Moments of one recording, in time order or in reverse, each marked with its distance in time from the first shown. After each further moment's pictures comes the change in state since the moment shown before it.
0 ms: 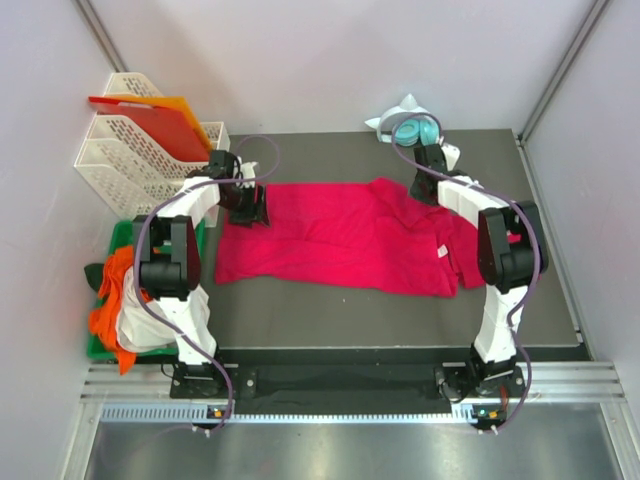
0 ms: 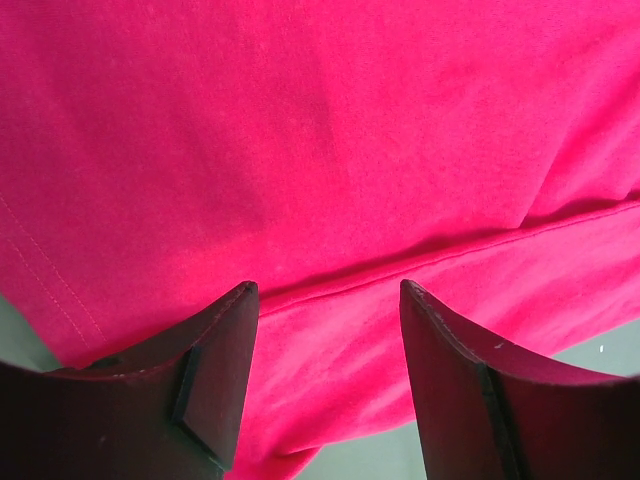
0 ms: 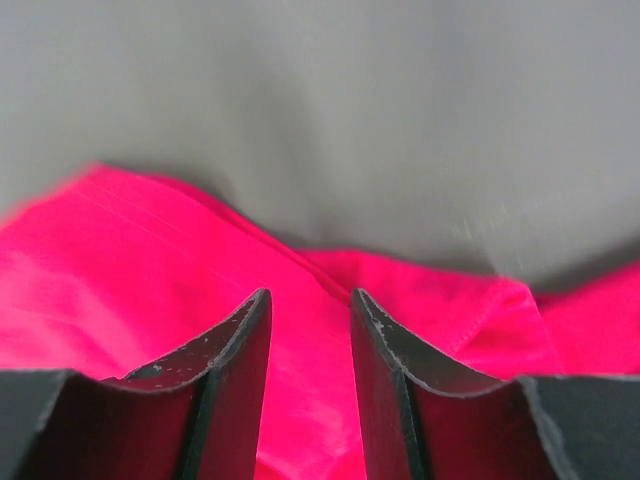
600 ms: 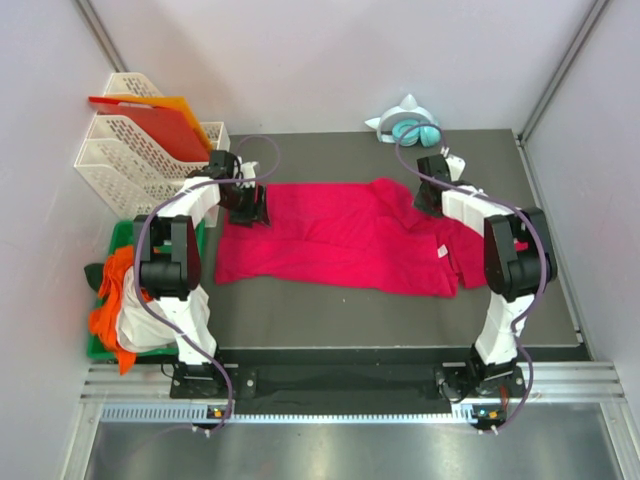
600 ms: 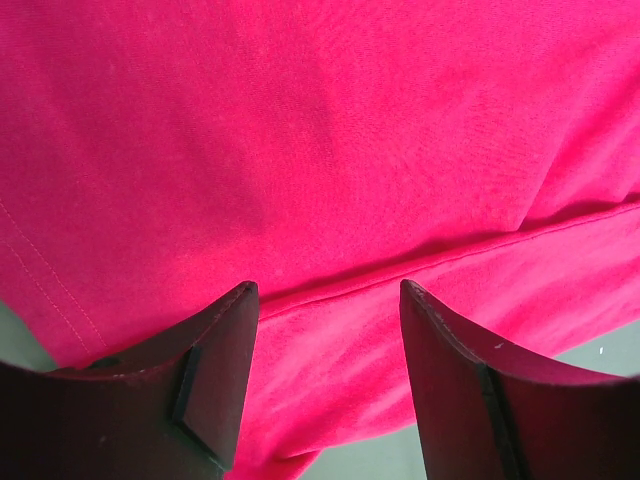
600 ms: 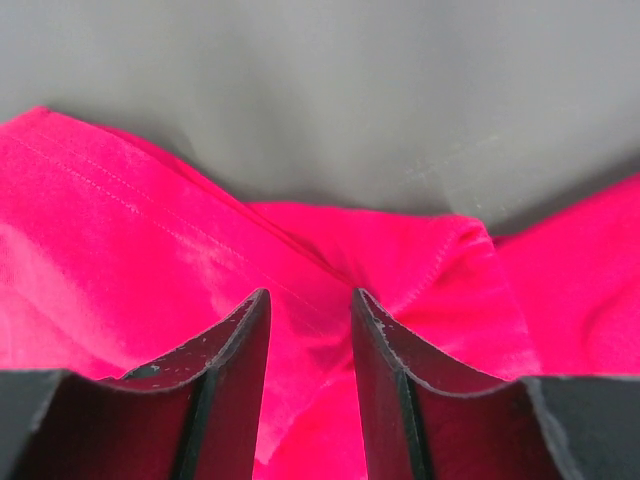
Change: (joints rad) left arm 0.000 0.005 0.000 0.006 0.004 0.000; right arm -0.005 -0.066 -0.140 0.009 0.015 0.029
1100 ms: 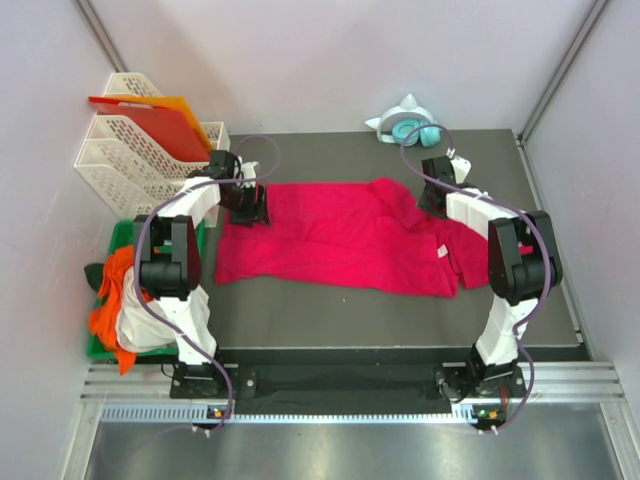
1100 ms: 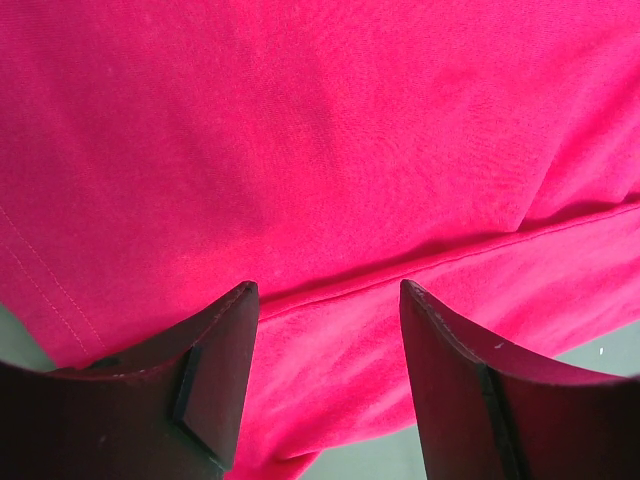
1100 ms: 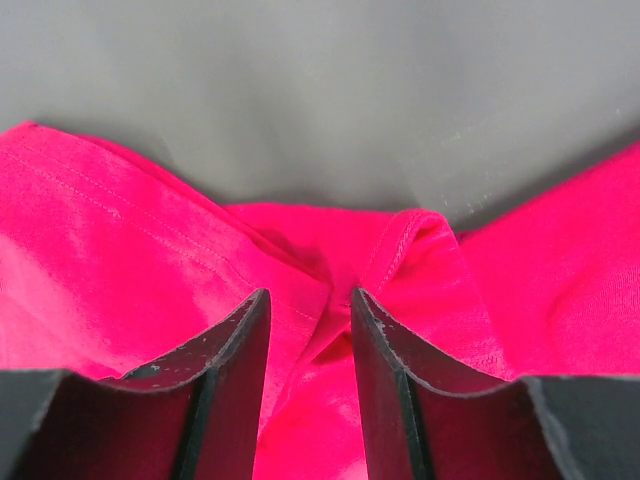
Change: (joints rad) left arm -0.003 0.000 0.000 0.002 -0.001 0.000; right arm -0.019 -0.050 -0.052 0.025 0.013 0.013
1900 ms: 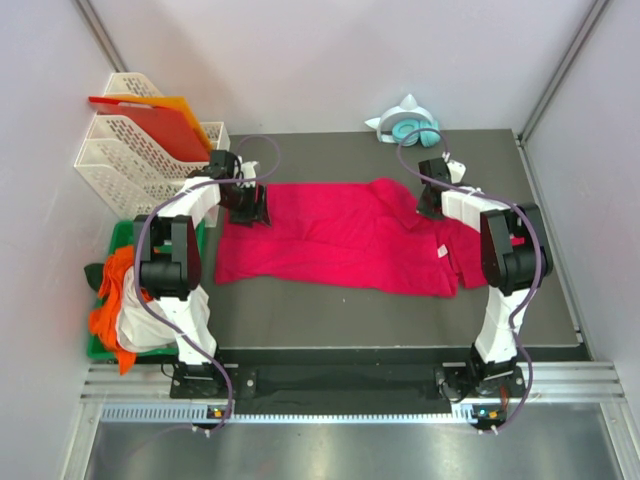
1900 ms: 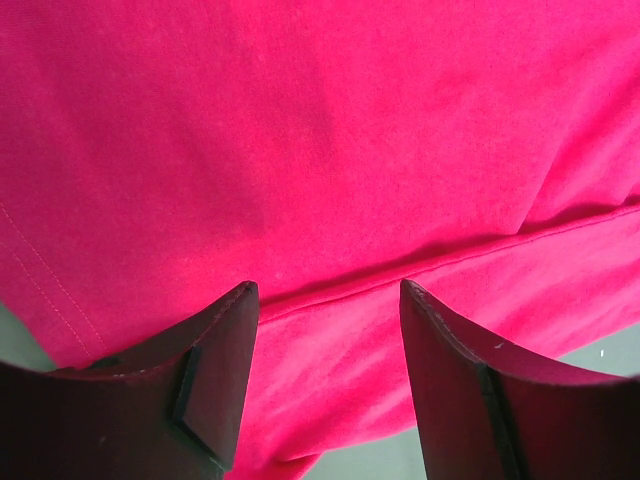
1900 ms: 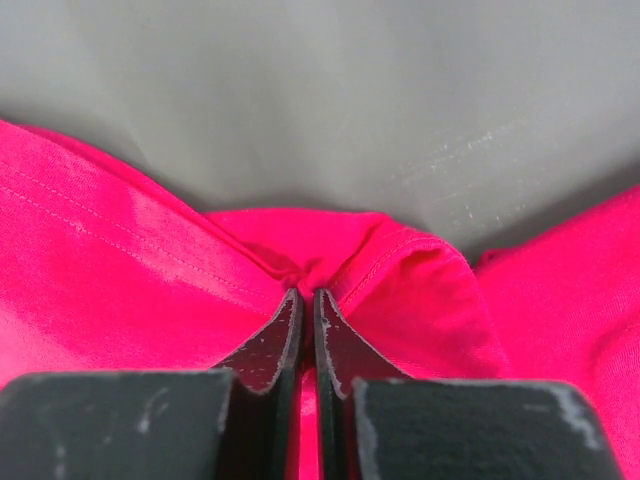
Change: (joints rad) left arm -0.001 0.000 0.000 0.003 0.000 0.000; right arm -0.002 0.091 0.040 -0.006 -0.027 -0.010
